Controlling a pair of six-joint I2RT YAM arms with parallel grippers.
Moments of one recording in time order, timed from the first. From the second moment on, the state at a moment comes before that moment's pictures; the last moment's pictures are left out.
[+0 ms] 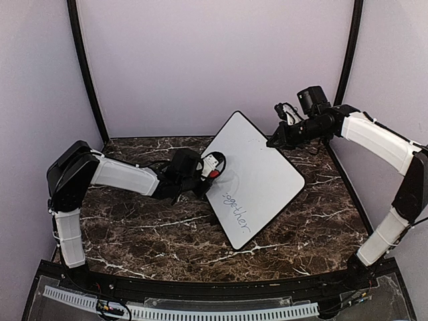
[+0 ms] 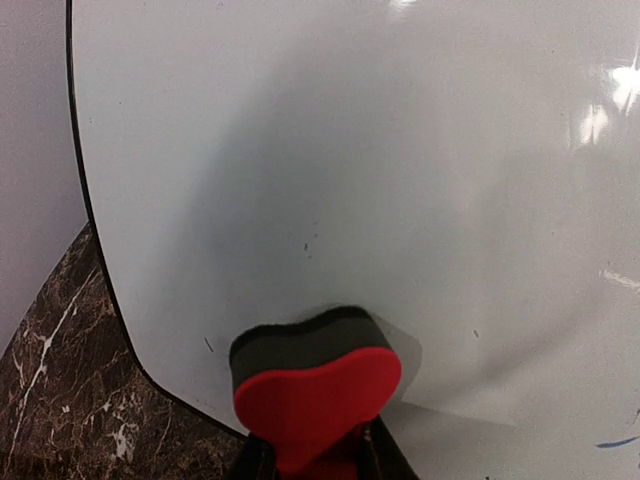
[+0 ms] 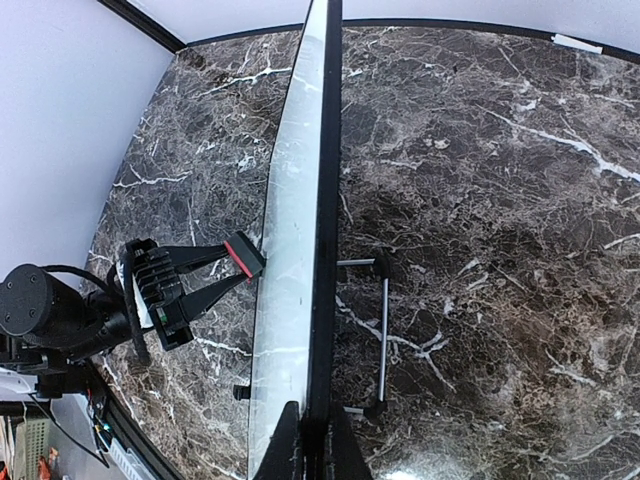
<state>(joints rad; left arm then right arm) -0.81 1.97 1.18 0.21 -0.18 0.27 0.44 1.58 1.48 -0.69 -0.41 0.31</state>
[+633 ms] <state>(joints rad) -0.80 1.98 1.21 0.20 -0.18 0.24 0.44 1.58 1.48 -0.69 -0.41 0.31</state>
